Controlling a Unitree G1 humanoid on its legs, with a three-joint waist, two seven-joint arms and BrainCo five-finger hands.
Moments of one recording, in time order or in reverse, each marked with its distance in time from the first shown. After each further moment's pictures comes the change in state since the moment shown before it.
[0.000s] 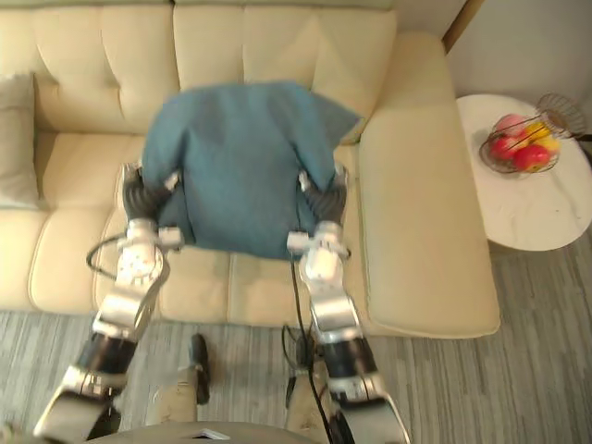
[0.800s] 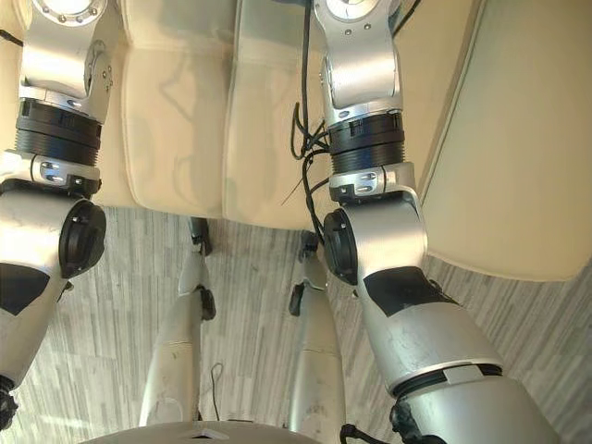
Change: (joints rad) left arm -1.001 0.161 0.150 0.611 0.033 0.010 0.107; right arm -1.018 -0.157 -0.192 0.503 0.082 0.067 -0.178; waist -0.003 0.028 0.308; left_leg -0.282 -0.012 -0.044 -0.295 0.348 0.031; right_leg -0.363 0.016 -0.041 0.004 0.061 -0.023
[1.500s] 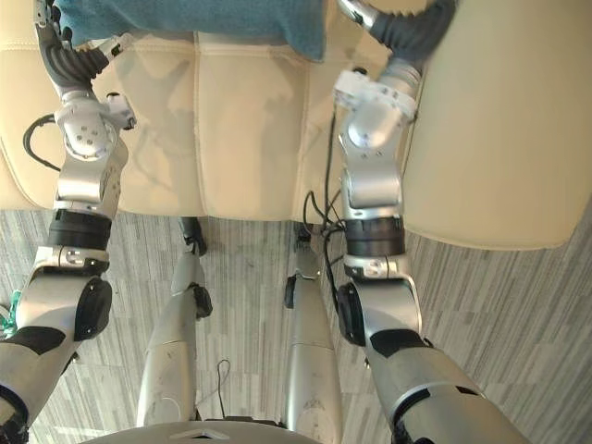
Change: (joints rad) left arm 0.609 -0.017 0.090 -0.291 -0.066 -0.019 -0.140; right arm 0.604 -0.024 -0.049 -0.425 0.032 -0.031 0.145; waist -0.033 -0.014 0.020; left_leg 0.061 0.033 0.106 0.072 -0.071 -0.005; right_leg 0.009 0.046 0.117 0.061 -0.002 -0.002
